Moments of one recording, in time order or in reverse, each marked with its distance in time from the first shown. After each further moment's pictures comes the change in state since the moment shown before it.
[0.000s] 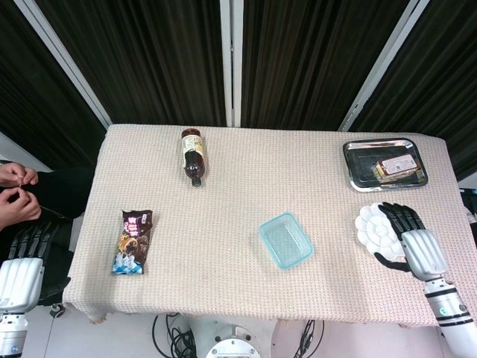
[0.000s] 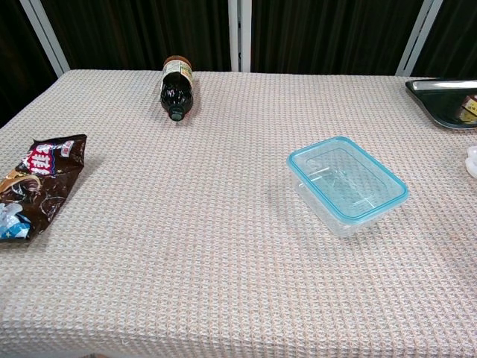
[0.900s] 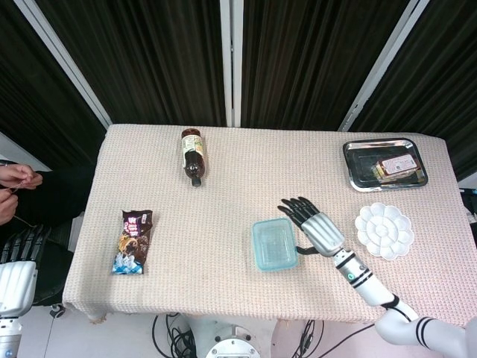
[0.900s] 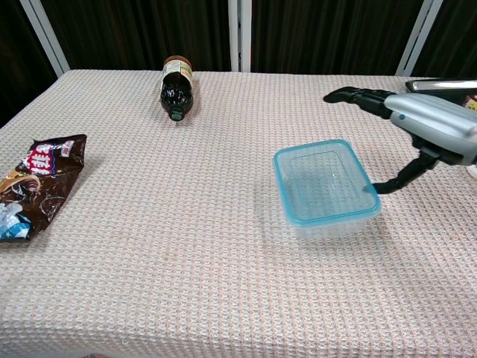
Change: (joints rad) left arm 0.019 0.016 0.006 -0.007 -0.011 0.012 -0.006; right arm 0.331 -0.449 0.015 0.329 -0.138 -0.158 -0.006
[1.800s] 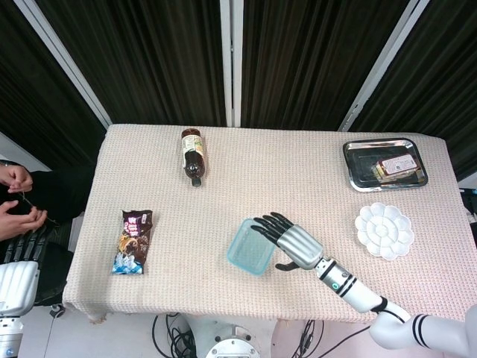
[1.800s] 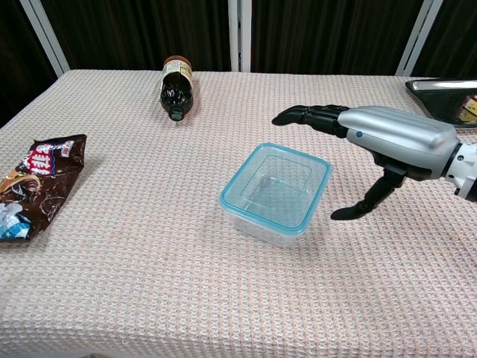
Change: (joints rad) left arm -0.006 -0.019 0.001 0.044 0.005 -0.018 -0.043; right arm 0.092 0.068 -0.066 -0.219 0.002 -0.071 -0.108
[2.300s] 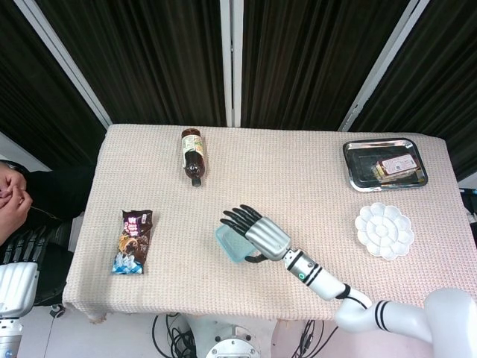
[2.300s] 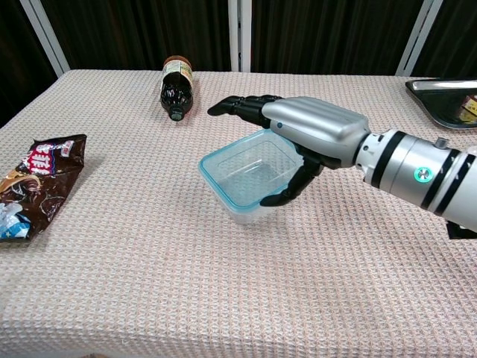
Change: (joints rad) left arm 0.004 0.005 0.004 0.000 0.012 0.010 -0.001; right arm 0.109 -0.204 0.107 0.127 0.088 -0.085 -0.081
